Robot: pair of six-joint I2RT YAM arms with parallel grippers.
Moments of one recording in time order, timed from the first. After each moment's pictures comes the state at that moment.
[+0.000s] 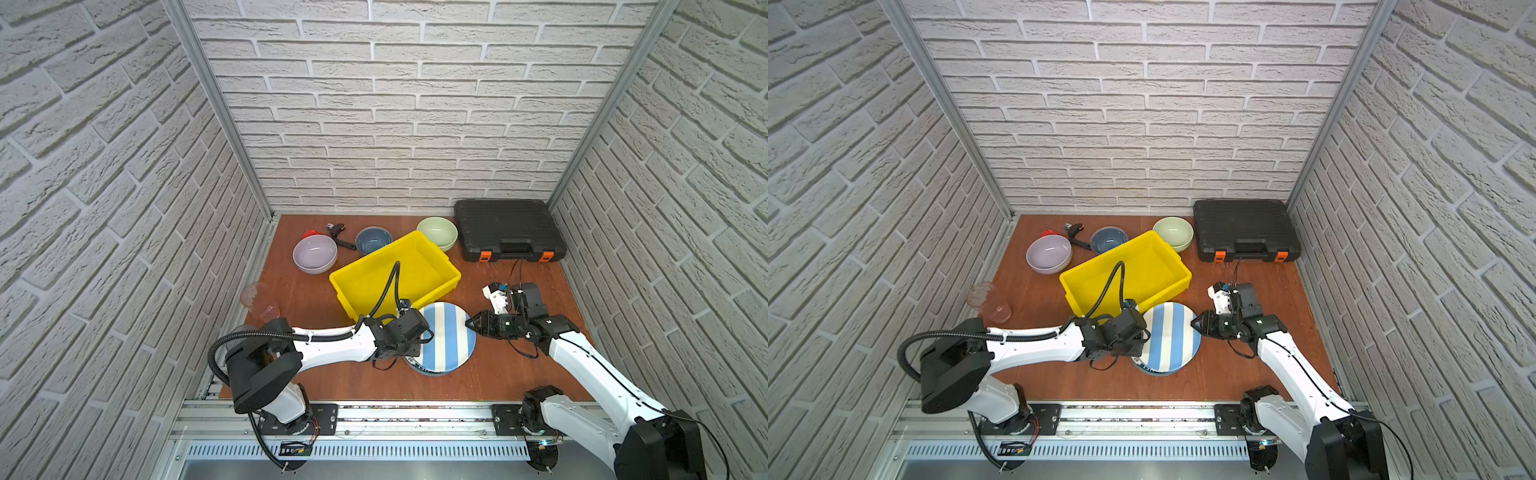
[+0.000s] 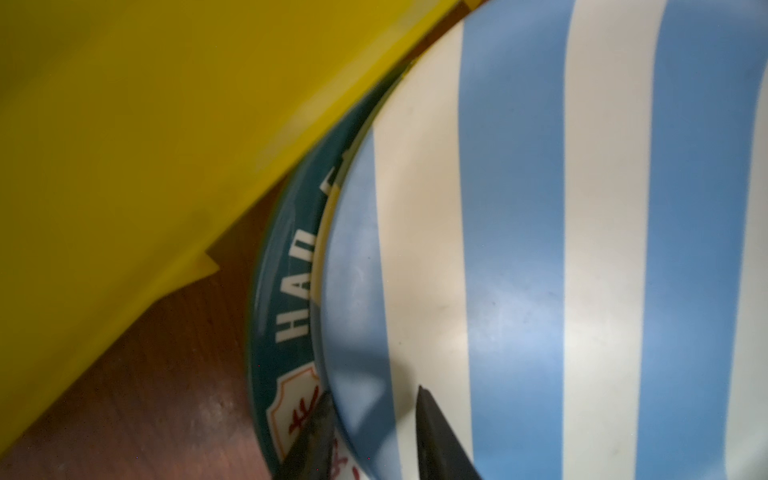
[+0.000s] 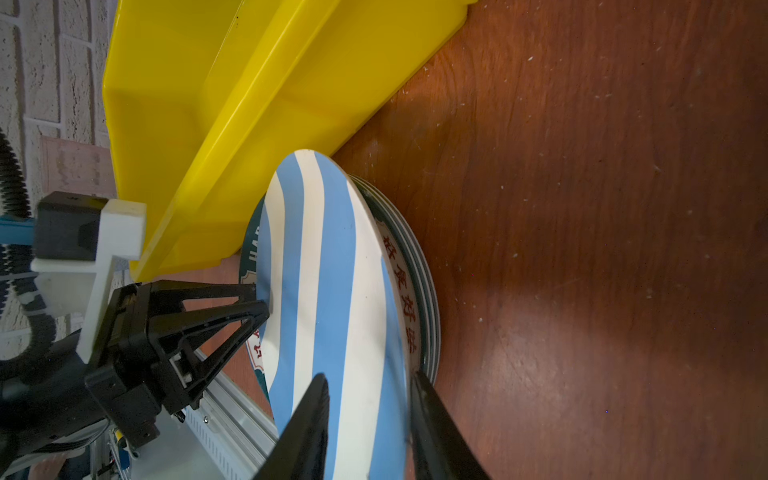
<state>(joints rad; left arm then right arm) -1.10 1.54 0.83 -0.35 -0.13 -0.90 0.17 0.99 0.59 -0.61 -0.51 0.43</state>
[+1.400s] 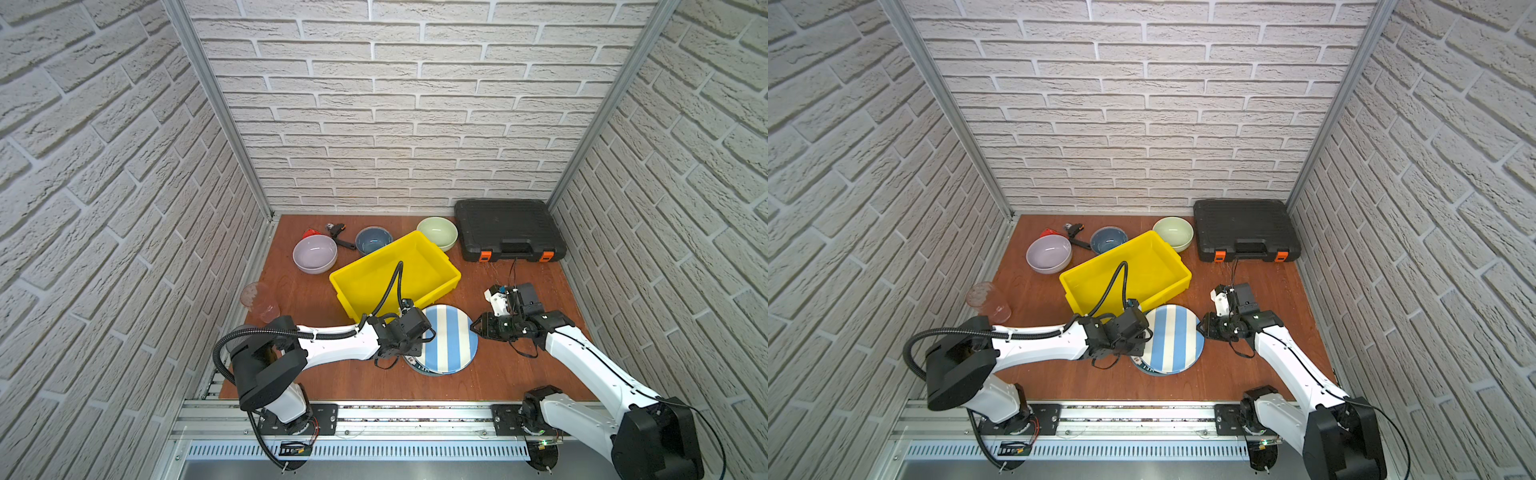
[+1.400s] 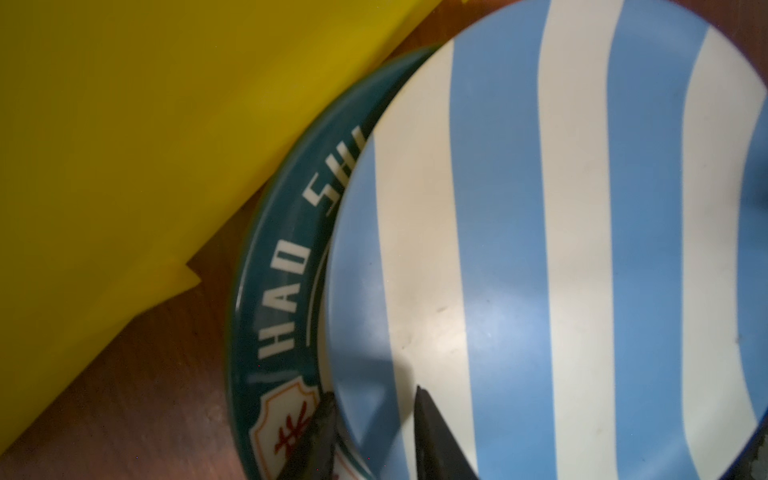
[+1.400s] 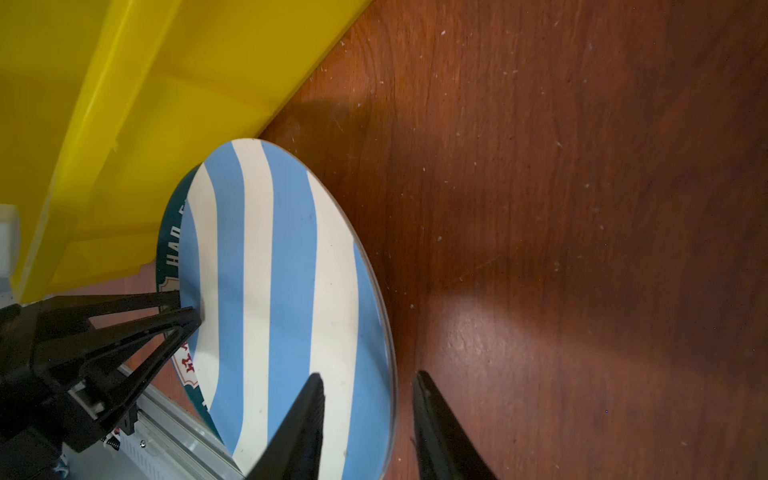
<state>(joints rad) -1.10 1.57 0.85 -0.35 -0.12 -0.88 0.17 1.06 0.60 -0.67 -0.37 0.39</state>
